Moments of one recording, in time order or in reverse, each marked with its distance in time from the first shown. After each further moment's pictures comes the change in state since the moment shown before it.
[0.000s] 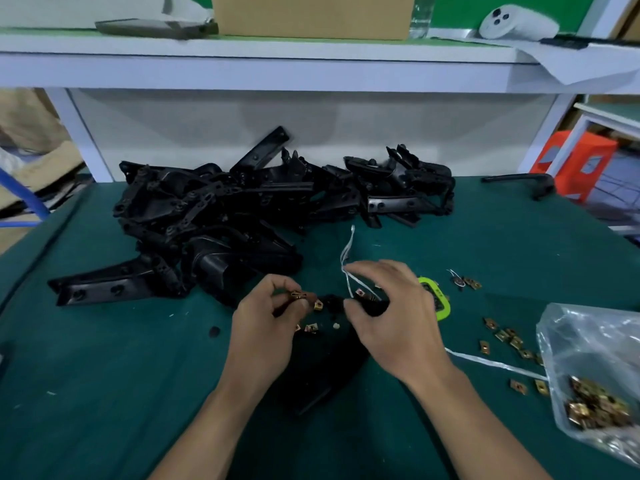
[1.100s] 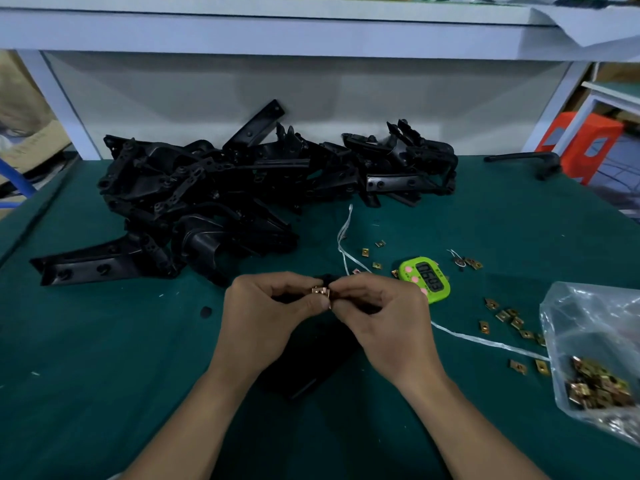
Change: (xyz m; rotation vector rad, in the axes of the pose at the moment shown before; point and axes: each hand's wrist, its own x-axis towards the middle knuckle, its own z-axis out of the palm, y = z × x) left_hand -0.004 -0.002 0.000 -0.094 -0.099 0.095; right_hand -0.022 -0.005 0.014 0.525 -0.080 0.166
